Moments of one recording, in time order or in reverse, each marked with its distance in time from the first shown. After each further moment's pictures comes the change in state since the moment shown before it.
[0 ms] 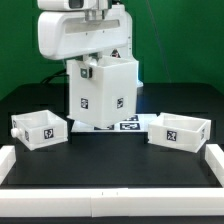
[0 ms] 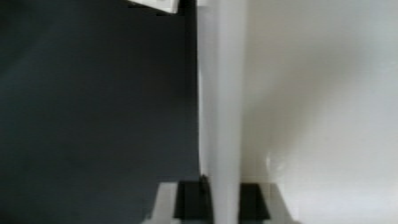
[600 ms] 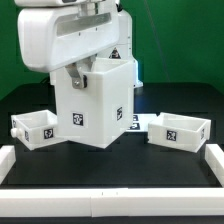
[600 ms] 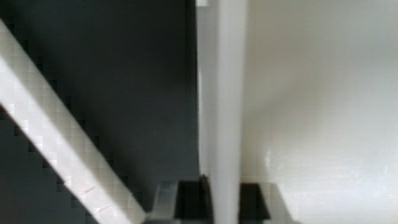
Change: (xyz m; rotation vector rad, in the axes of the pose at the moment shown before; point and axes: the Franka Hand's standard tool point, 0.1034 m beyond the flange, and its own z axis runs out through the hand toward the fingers) arm 0.063 0.084 -0.004 0.061 0.009 -0.098
